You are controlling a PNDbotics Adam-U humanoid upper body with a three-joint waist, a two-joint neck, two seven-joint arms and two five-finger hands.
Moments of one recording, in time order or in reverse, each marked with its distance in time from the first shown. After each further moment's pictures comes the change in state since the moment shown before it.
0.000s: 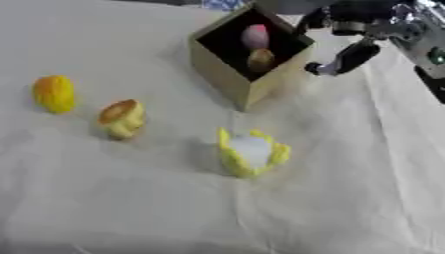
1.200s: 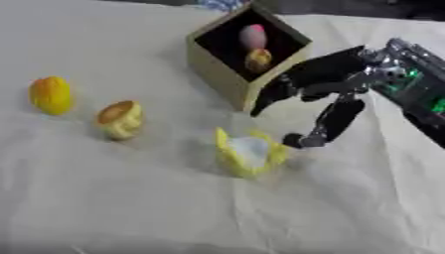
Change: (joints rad) left arm -0.009 0.000 -0.006 0.000 0.007 0.003 -0.011; right arm 0.091 -0.001 0.129 -0.482 -0.186 0.256 0.326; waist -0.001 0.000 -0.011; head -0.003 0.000
